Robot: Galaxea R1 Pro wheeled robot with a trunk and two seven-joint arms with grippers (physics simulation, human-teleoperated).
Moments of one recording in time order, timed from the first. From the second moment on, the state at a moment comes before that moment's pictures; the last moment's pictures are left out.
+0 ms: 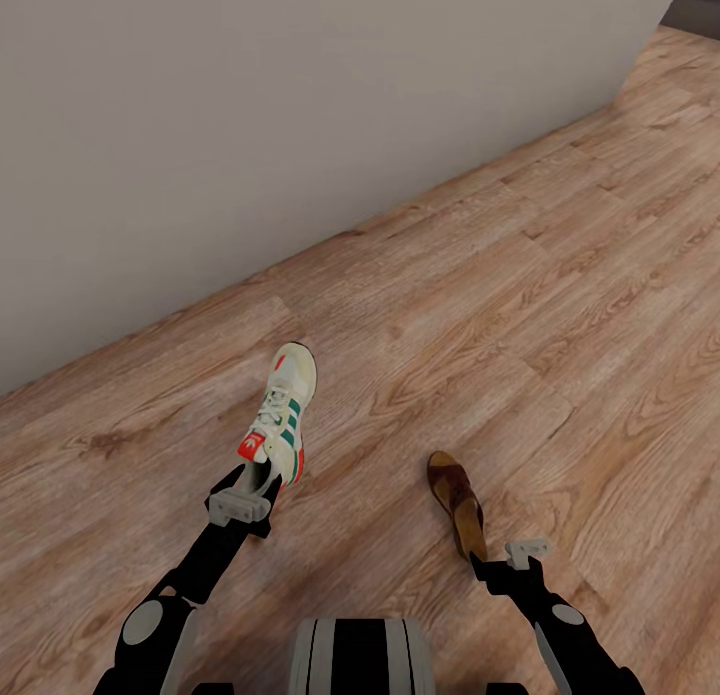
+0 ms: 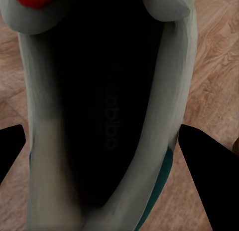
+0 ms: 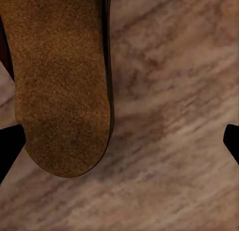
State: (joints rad) left arm -0.13 -0.07 0.07 -1.47 -0.02 -0.11 -0.39; right arm -0.41 -0.04 -0.24 -0.65 0.19 -0.04 0.22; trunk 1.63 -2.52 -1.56
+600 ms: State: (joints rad) left arm -0.13 -0.07 0.07 -1.47 -0.02 -0.11 -0.39; right arm -0.41 -0.04 -0.24 -0.65 0.19 -0.04 0.22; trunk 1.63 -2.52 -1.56
